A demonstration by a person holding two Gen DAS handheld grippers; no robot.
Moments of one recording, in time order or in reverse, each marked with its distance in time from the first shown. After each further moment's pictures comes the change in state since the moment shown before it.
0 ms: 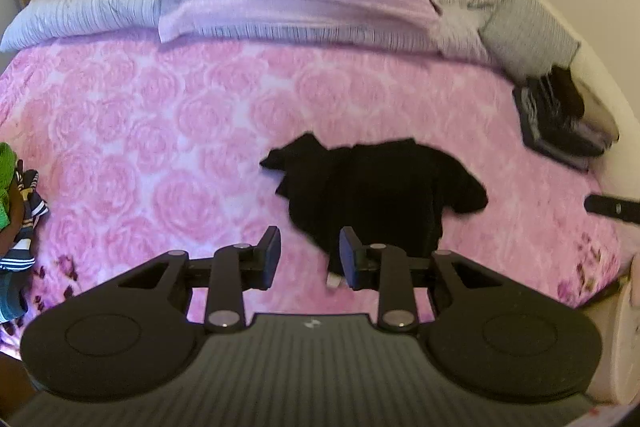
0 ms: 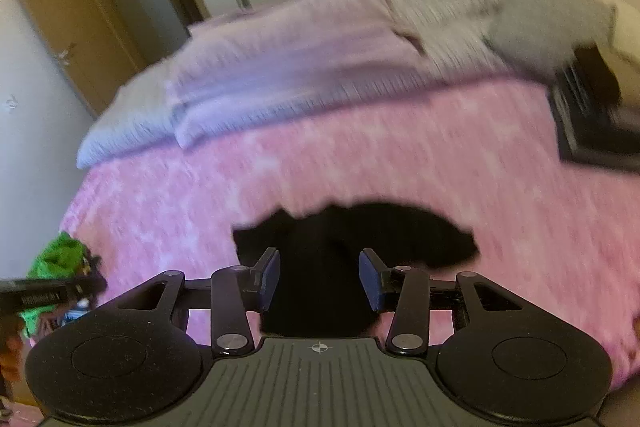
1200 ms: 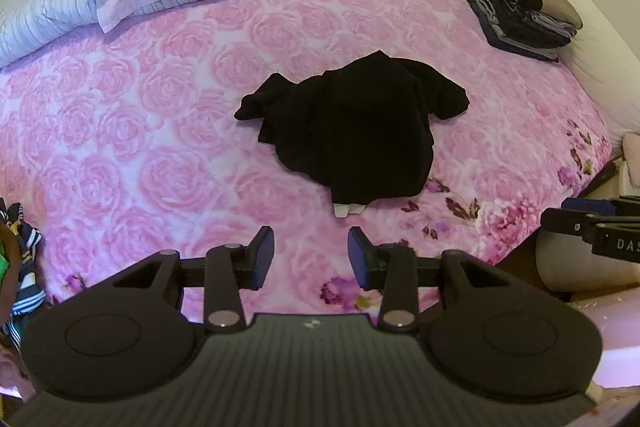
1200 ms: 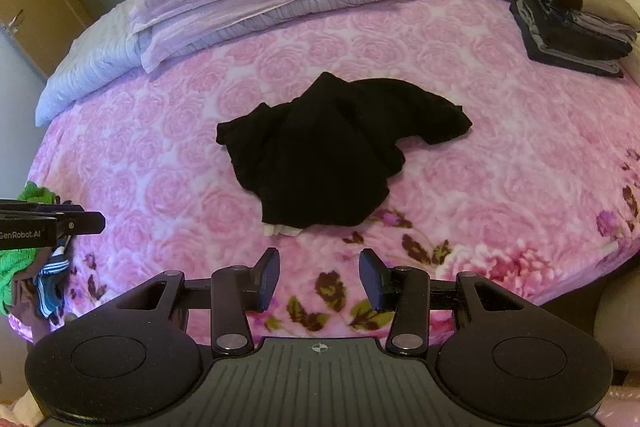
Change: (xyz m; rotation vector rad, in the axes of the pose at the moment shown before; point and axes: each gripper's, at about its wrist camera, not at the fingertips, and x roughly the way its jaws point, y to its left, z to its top) left arm 0.013 0.011 -0.023 0.256 0.157 -0.074; right arm 0.024 0.072 -0.099 0.068 0.145 -0.126
